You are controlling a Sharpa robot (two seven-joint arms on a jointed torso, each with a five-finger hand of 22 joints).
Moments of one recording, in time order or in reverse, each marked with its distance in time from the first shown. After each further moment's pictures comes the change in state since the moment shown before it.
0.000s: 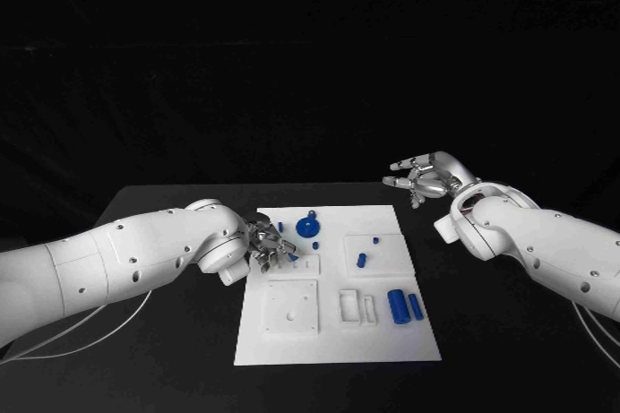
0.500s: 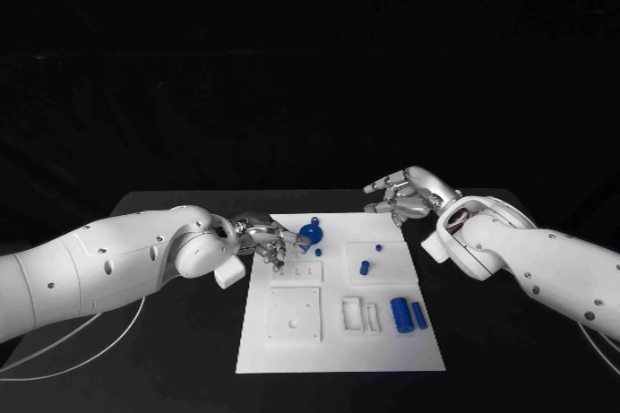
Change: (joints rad) left arm 0.000 -0.080 0.007 0.010 0.334 0.147 0.300; left_hand 0.014 0.004 -0.005 -0.005 -0.023 -0.002 0.002 -0.004 0.009 -0.005 0.005 -0.020 0.000 -0.009 -0.004 0.000 -0.002 0.000 -0.012 -0.013 0.000 0.001; right arm -0.016 -0.012 -0.001 0.139 -0.122 0.068 0.018; right_hand 0.003 0.038 0.132 -0.278 -0.004 0.093 0.000 0.000 0.001 0.006 -0.009 0.010 0.017 0.001 -0.001 0.012 0.026 0.000 0.000 0.000 0.033 0.044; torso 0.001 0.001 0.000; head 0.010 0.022
